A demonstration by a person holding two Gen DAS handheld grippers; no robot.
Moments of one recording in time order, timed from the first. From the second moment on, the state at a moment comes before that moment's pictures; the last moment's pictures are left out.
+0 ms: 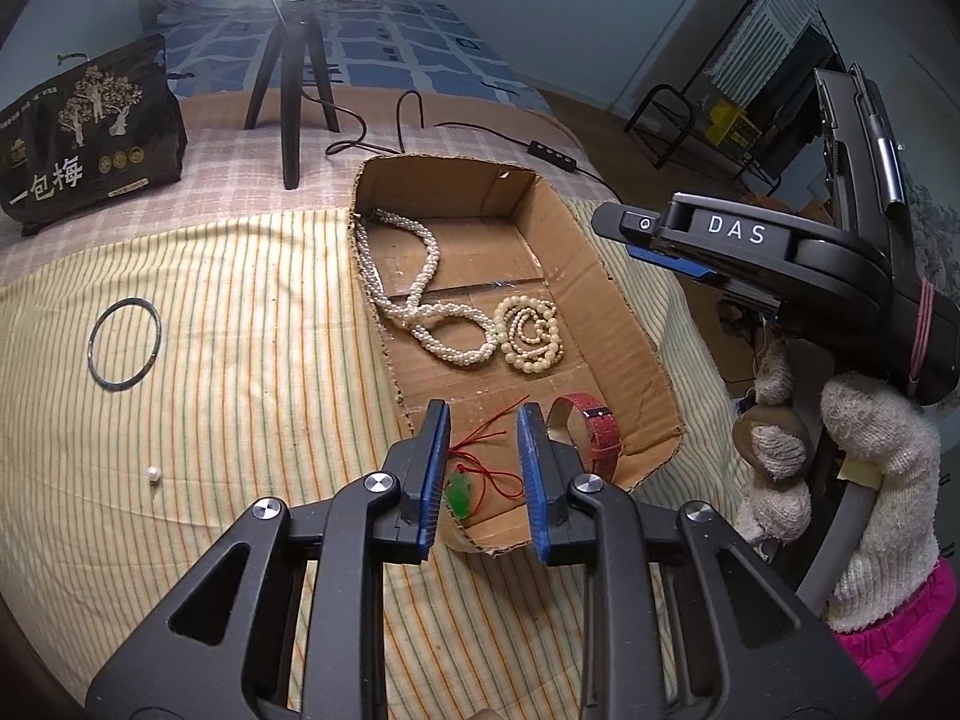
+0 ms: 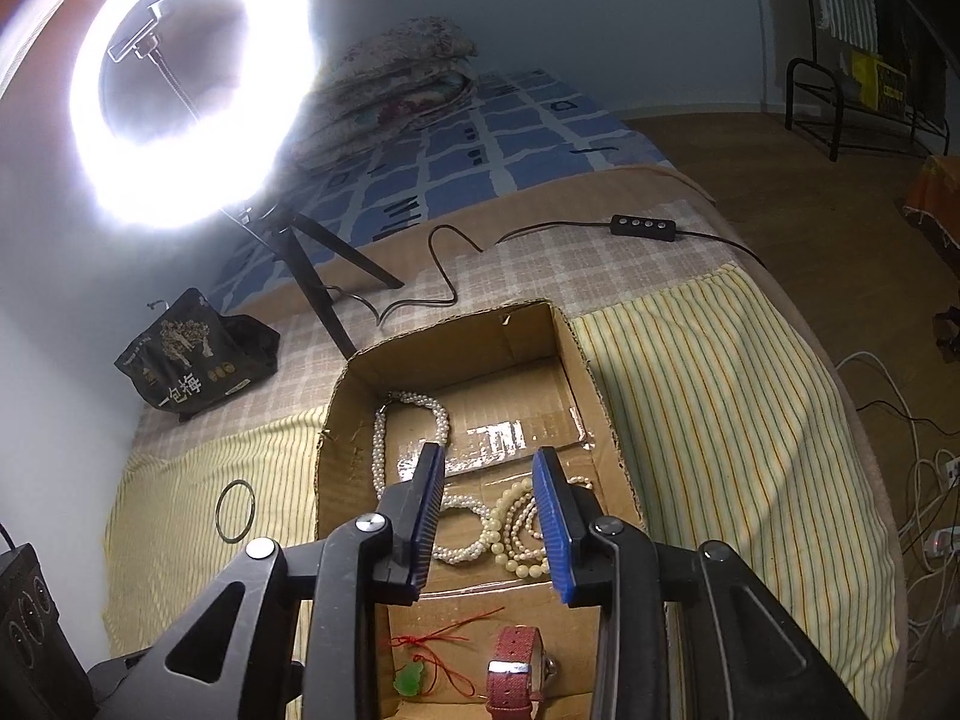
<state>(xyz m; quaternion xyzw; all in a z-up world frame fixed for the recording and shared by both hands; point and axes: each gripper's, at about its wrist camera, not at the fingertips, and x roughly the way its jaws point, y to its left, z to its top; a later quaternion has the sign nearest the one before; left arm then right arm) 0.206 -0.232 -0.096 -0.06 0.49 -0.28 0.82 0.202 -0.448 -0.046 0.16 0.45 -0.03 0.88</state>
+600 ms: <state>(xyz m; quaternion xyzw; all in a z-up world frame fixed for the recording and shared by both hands) 0.213 -0.172 -0.089 -0.06 0.49 -0.23 0.84 0.199 -0.409 -0.037 0.12 0.44 -0.02 0.89</state>
